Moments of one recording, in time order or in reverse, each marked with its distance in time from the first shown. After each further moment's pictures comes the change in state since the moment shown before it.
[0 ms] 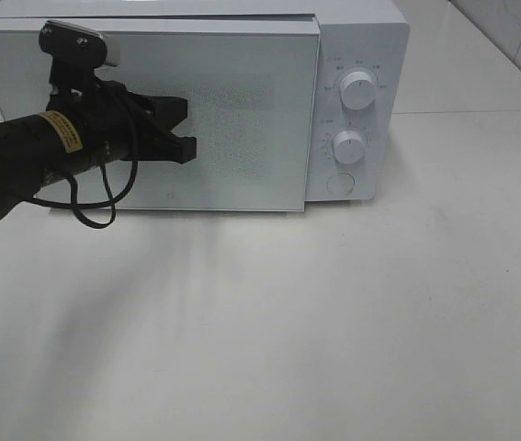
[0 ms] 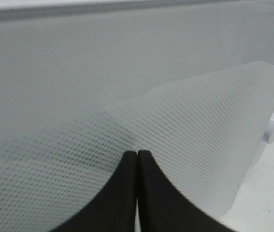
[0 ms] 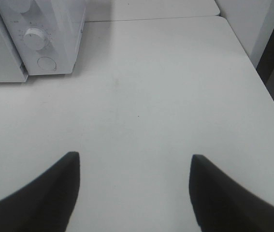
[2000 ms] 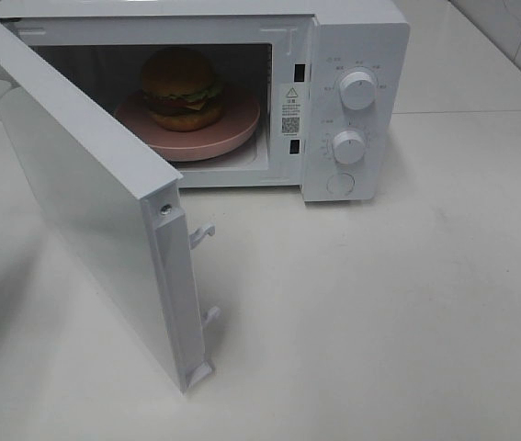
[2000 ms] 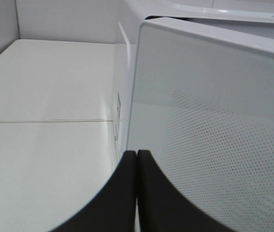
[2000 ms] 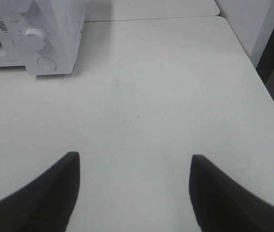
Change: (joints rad) left arm 0.466 -0.430 0.572 -0.072 -0.209 0.023; right arm 0.000 0.000 0.000 0.000 0.000 0.000
